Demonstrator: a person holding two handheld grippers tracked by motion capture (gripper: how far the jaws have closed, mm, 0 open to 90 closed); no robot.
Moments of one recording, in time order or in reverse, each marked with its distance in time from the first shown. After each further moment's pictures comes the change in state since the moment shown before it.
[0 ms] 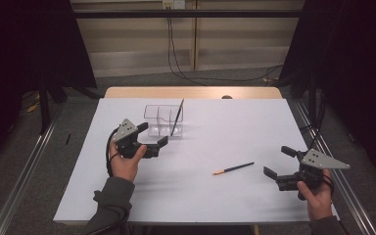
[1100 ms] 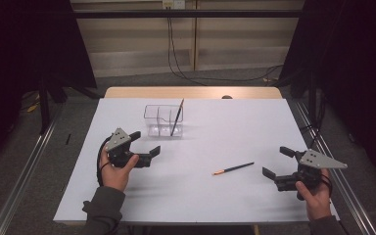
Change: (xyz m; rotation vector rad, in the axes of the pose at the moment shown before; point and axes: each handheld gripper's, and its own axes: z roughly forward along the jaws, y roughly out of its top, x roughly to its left) left arm 0.000 -0.017 -0.025 0.045 0.022 -0.017; right arm 0.002 -0.001 0.003 0.008 -0.001 -0.001
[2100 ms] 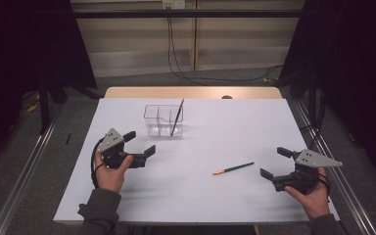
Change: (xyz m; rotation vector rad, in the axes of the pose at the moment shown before) left arm 0.006 0.001 -0.014 -0.036 0.008 -0.003; right arm 0.001 -0.001 0.006 0.045 0.016 -0.010
